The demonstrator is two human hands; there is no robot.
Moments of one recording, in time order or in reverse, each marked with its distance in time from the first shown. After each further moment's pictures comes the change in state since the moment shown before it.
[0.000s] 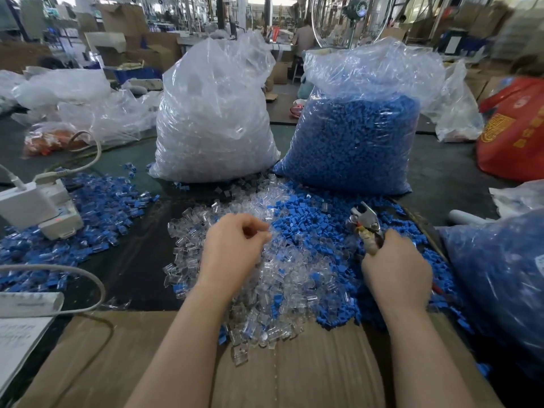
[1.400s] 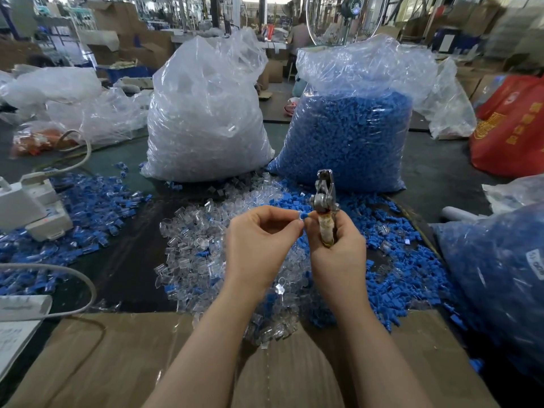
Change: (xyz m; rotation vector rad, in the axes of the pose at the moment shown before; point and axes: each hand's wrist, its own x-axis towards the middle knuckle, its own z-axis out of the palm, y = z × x) left_hand -0.020 0.041 0.025 -0.589 0.049 0.040; right_hand -0.038 -0.056 -0.002 1.162 -0.112 -0.214
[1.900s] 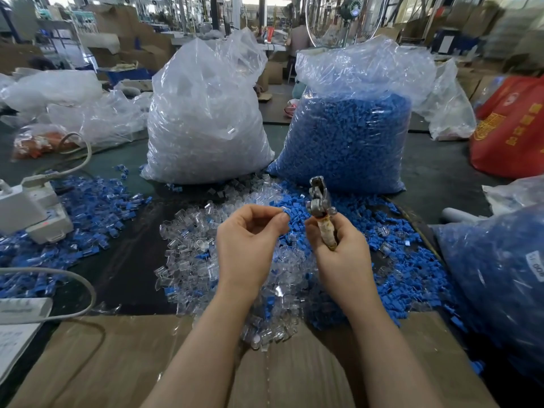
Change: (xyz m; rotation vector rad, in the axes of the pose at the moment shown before) left_hand 0.003 -0.008 -0.006 -0.105 0.093 0.018; right_hand 0.006 0.008 -0.015 -0.186 -0.129 -0.010
